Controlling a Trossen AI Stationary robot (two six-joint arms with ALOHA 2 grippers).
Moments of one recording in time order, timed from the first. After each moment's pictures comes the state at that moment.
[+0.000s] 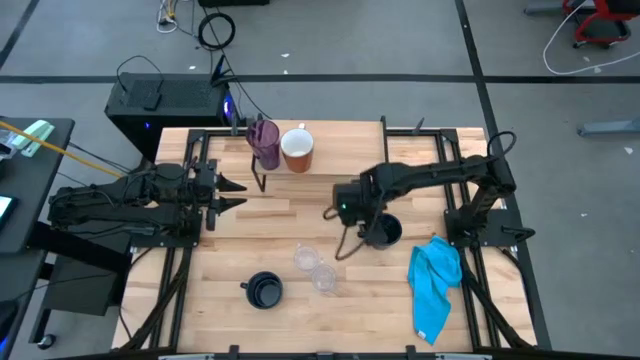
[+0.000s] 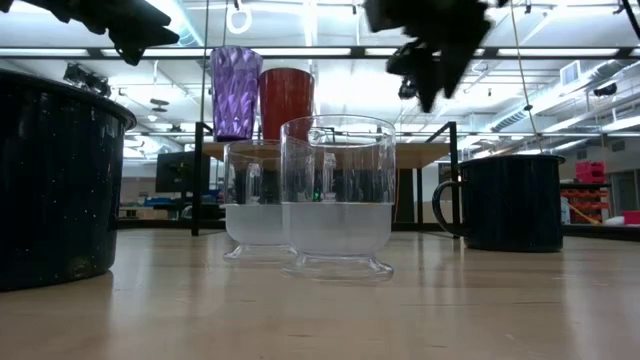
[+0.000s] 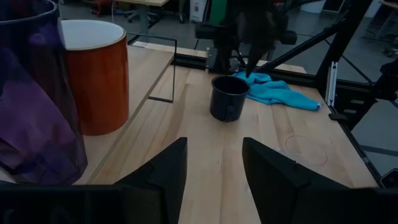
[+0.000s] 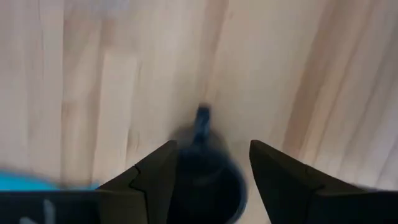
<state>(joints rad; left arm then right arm) 0.06 0.46 0.60 -0.40 -0.06 -0.12 0.07 1.75 1.61 -1.32 -0.04 -0.11</state>
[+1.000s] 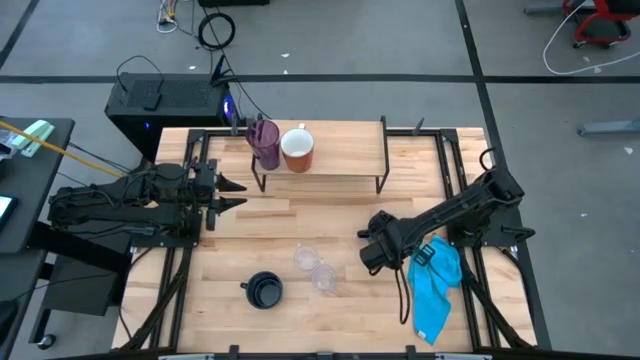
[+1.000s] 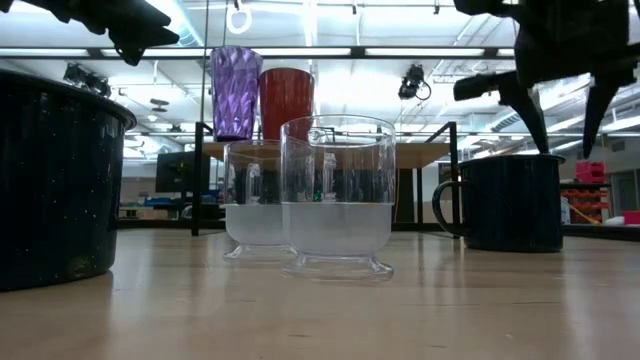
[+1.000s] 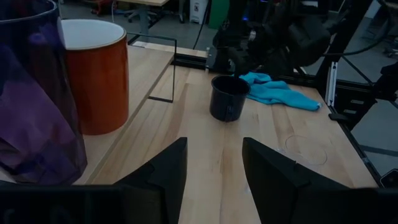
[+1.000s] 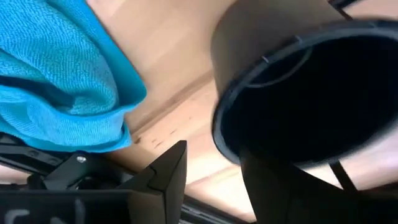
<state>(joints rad) 0.06 0.46 0.60 -0.40 -0.06 -0.12 0.39 1.76 1.28 -1.46 0.21 -0.40</state>
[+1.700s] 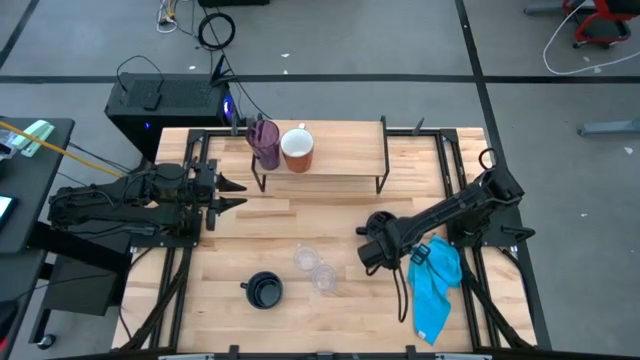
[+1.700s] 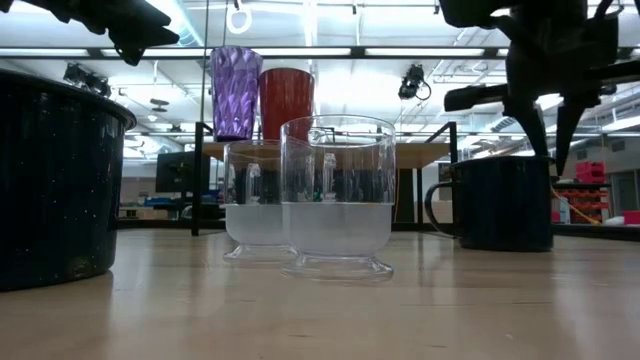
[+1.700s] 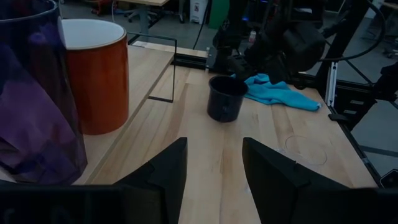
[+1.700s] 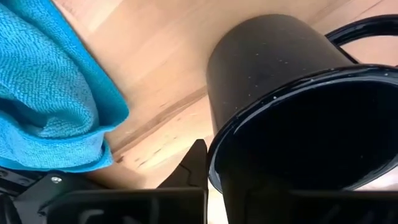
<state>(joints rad) 0.06 0.46 0.60 -0.40 -0.06 -0.13 0.37 1.76 1.23 -1.34 0.22 -0.47</state>
